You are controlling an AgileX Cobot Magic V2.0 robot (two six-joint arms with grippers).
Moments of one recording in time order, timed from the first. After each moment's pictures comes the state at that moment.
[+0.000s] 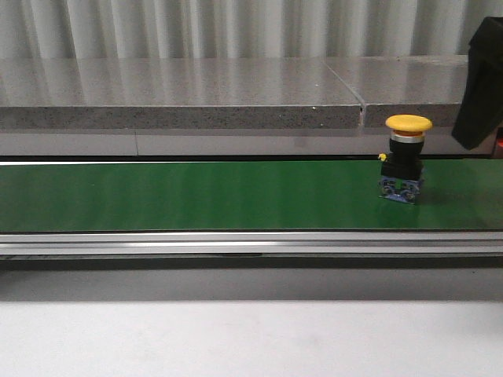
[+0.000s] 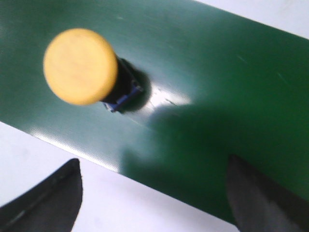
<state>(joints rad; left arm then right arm) -0.12 0.45 -0.47 -0.03 0.51 -0.09 0.10 1.41 -1.03 0.26 0.84 -0.28</state>
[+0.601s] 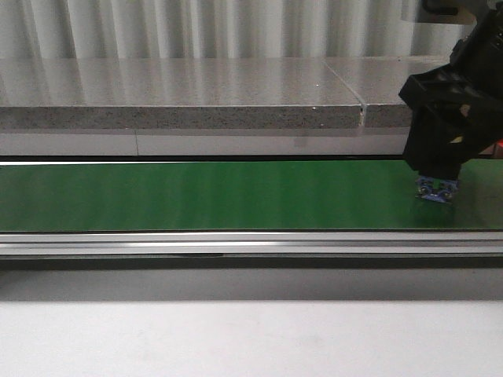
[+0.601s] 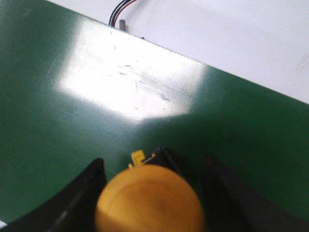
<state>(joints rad) -0.12 0.45 -0.47 -0.03 0.51 -0.09 0.16 1.56 -1.03 0.26 0.60 -0.29</state>
